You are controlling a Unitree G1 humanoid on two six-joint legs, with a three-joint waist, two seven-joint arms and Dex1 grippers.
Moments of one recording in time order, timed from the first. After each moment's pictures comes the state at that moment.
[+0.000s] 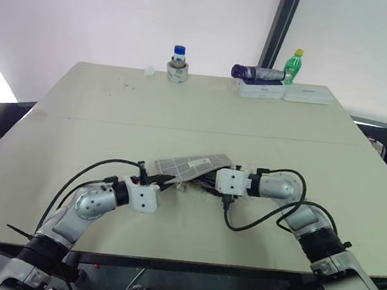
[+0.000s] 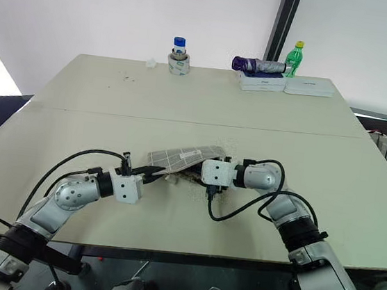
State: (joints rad) left arm -0.34 0.58 -0.22 0.16 0.25 -0.55 -0.58; right arm -0.65 -0.55 0.35 0.32 -0.17 -0.25 0.91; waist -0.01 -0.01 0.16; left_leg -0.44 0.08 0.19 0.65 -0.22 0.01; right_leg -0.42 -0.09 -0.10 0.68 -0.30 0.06
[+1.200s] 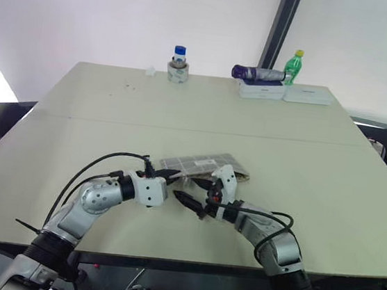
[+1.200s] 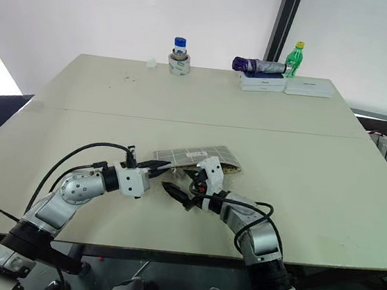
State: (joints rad) left arm -0.37 0.55 -0.22 0.09 0.23 -0.46 -0.61; right arm -0.36 -0.19 0.18 -0.03 0.38 0.49 0.67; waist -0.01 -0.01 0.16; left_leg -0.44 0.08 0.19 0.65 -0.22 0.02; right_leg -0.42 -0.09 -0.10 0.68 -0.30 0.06
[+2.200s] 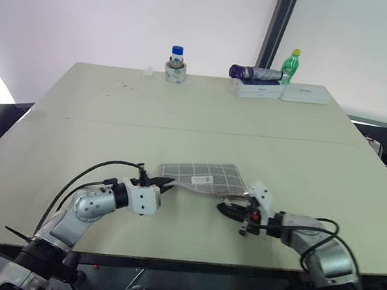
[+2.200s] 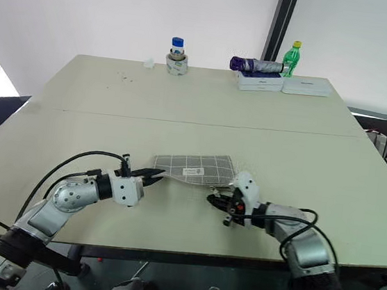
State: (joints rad) left arm -0.30 0.59 -0.21 0.10 0.20 -0.51 -0.61; right arm -0.25 -0.62 0.08 -0.07 0.37 0.48 0.93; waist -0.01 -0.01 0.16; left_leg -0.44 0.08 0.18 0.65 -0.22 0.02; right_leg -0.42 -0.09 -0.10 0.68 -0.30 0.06
